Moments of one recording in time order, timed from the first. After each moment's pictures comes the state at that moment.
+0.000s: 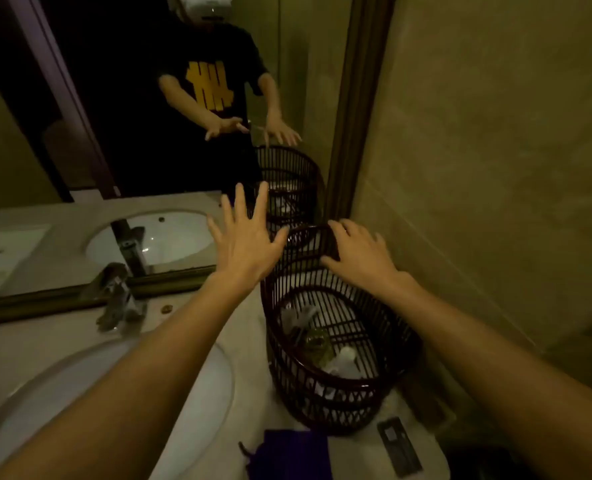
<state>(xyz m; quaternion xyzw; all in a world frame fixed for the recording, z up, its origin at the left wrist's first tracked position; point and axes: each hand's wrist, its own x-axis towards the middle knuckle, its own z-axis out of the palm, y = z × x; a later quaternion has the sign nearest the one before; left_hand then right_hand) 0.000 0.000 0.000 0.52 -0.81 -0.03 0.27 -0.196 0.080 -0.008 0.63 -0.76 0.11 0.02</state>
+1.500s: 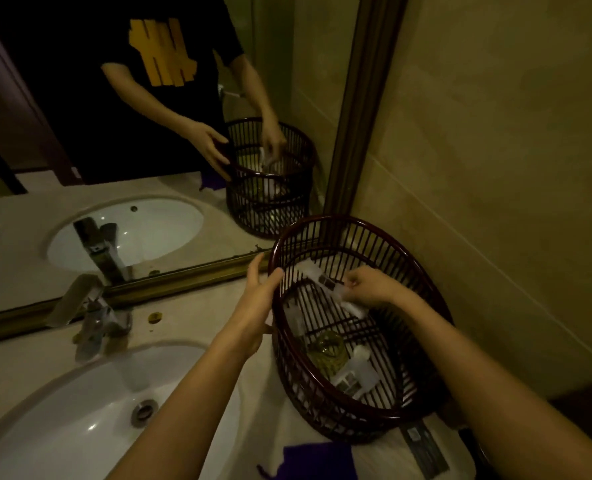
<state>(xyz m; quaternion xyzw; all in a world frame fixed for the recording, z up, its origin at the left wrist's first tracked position) 0.017 -0.009 -0.075 0.45 -0.48 -0.71 0.25 -0.229 0.040 -0.091 0.51 -0.79 0.09 -0.33</state>
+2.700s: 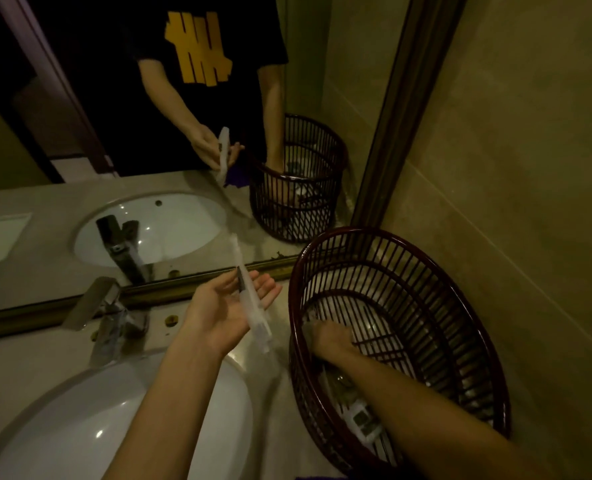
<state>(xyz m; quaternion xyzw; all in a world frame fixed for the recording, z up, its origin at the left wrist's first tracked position) 0.062 -0.064 -0.063 0.37 -0.08 -0.85 0.37 -0.135 -0.026 -0.230 0.51 -0.81 -0.12 -0.25</state>
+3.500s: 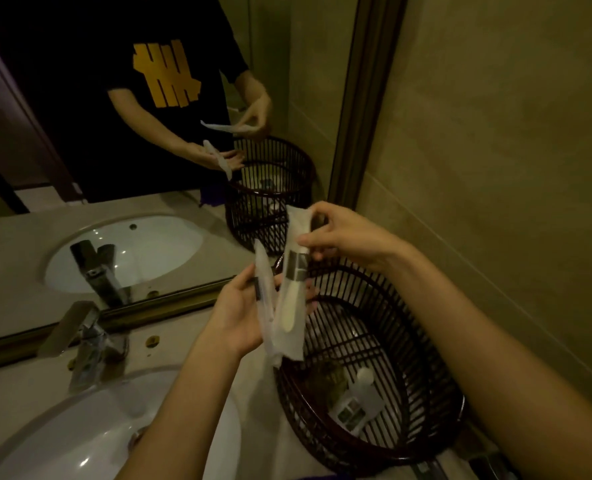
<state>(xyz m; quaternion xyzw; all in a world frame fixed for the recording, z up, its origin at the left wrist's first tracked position) 0.019 -0.042 -0.048 0.20 -0.08 -0.96 0.17 -0.206 -0.019 0.021 0.54 -0.56 0.40 -0.49</state>
